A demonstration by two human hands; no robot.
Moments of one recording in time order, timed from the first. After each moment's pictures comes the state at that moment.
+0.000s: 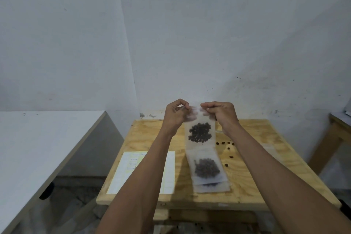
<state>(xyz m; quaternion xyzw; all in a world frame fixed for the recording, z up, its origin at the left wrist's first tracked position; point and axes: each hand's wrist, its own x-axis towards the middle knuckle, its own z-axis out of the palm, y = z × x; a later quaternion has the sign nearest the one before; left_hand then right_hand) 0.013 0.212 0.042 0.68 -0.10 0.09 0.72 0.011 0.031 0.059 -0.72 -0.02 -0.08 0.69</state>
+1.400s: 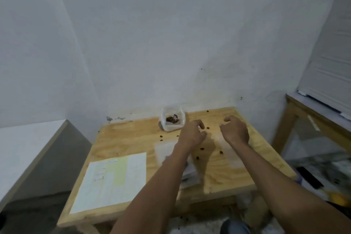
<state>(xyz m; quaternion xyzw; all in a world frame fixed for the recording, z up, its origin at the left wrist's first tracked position) 0.013 0.063 -0.023 0.93 -0.15 0.01 0.33 -0.010 -0.096 -0.022 -0.89 0.26 -0.14 0.34</state>
